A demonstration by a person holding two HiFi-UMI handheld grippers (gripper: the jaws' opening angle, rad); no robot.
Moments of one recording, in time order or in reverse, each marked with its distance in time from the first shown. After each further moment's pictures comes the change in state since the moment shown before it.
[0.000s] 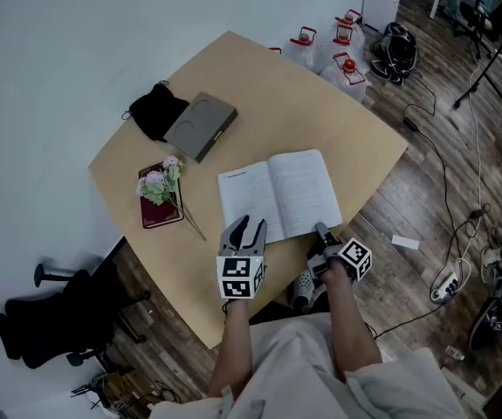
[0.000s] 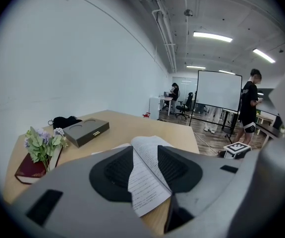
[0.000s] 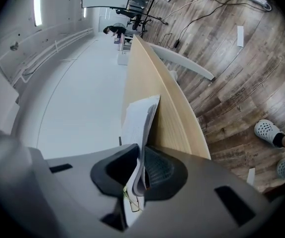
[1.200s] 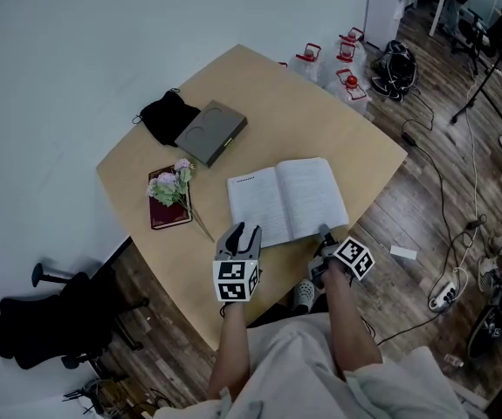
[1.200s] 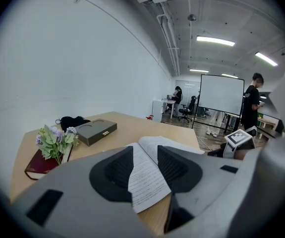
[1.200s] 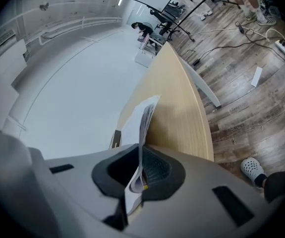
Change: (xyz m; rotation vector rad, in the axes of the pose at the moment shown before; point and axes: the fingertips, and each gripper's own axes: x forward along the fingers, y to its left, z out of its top) left arm -0.039 0.031 -0.005 -0.032 -0.034 0.027; right arm -0.007 0.030 -0.012 -0.344 -0.032 -0.103
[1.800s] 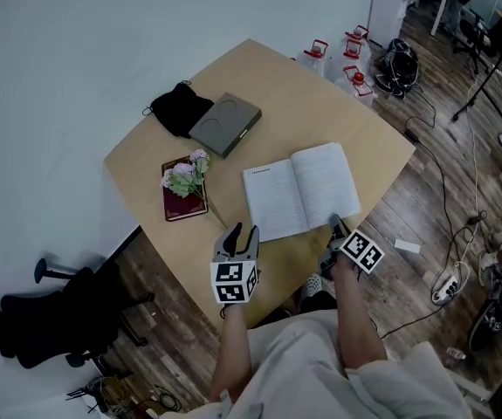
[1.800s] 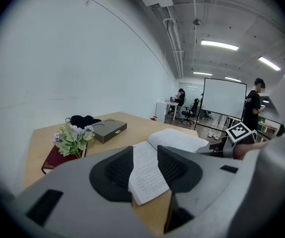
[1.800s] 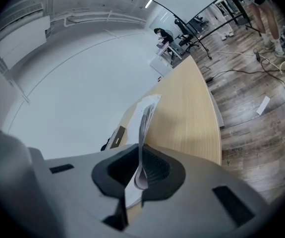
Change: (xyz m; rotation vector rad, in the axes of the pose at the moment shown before) left arm -0.053 0.050 -0.005 -0.041 -0.011 0.021; right arm -0.011 0.044 -0.016 -0.241 -0.046 -0.025
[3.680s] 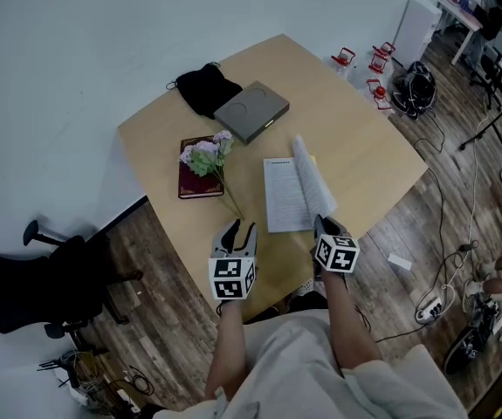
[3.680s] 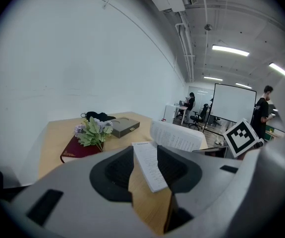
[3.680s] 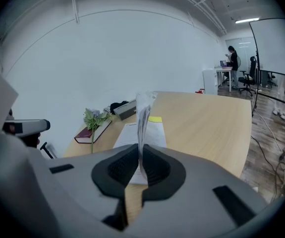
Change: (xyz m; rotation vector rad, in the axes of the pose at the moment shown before) left arm -0.047 0.054 -0.024 -0.093 -0.023 0.085; right arm 0.019 0.085 -0.084 -0.774 0.210 -0.013
